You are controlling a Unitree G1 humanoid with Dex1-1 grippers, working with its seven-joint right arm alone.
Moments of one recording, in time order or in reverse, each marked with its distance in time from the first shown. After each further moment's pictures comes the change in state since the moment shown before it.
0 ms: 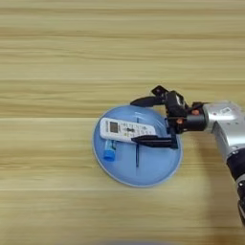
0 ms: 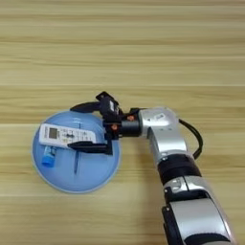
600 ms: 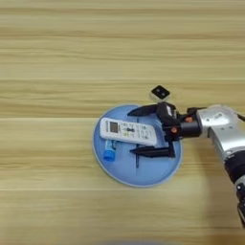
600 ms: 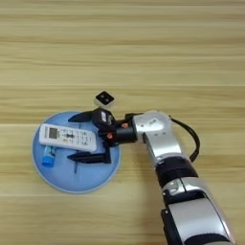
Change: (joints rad) arm 0.001 -0.001 0.063 0.060 -0.111 -0.101 -0.056
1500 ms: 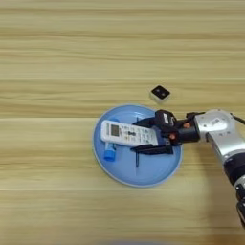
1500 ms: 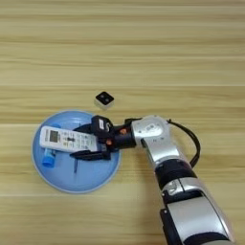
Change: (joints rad) arm -0.009 0.001 0.025 0.096 -0.056 -0.094 -0.054
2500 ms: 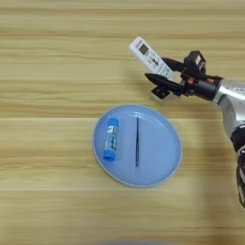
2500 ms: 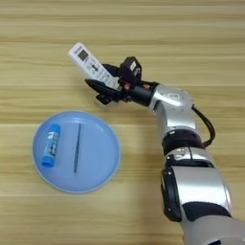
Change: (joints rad) arm -0.213 -0.021 -0.278 0.135 0.183 0.120 -0.256
